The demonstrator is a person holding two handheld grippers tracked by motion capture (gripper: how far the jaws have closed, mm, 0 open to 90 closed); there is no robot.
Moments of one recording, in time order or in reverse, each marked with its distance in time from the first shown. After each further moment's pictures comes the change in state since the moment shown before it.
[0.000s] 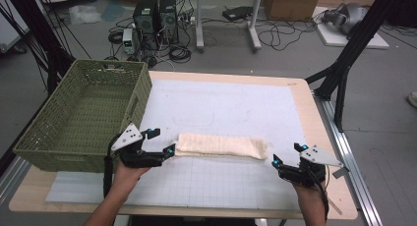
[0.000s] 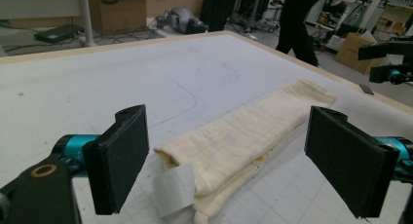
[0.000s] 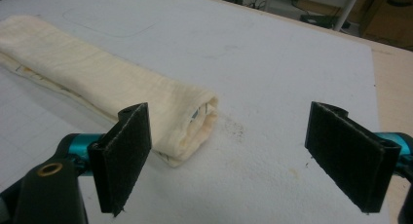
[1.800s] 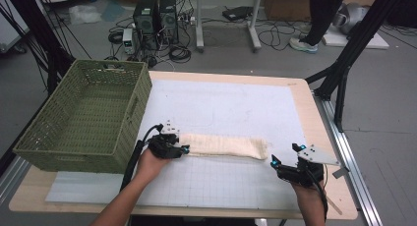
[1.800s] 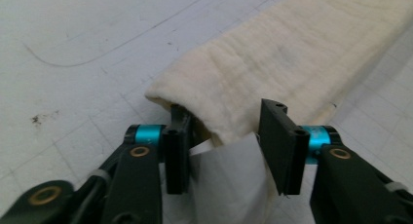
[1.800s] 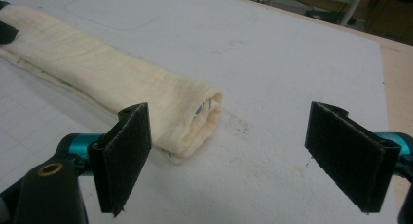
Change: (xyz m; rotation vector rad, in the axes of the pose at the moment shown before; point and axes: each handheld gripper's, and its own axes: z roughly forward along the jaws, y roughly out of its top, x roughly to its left) left arm 0.009 -0.020 0.086 0.481 0.036 0.064; right arm 0.001 -0.001 0.005 0.018 0.011 -0.019
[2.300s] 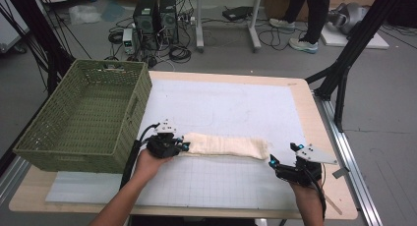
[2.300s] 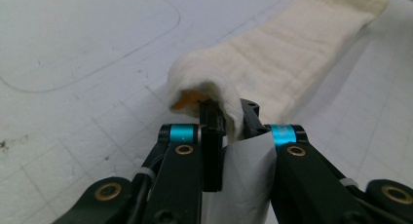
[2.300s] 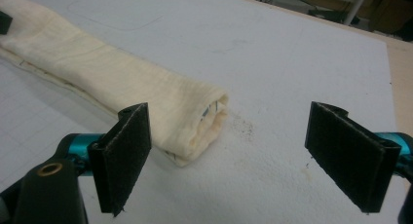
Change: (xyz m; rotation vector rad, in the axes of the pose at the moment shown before) left arm -0.001 0.003 -0.013 -0.114 -0.114 -0.029; right arm 0.002 0.000 0.005 -0.005 0.013 0.011
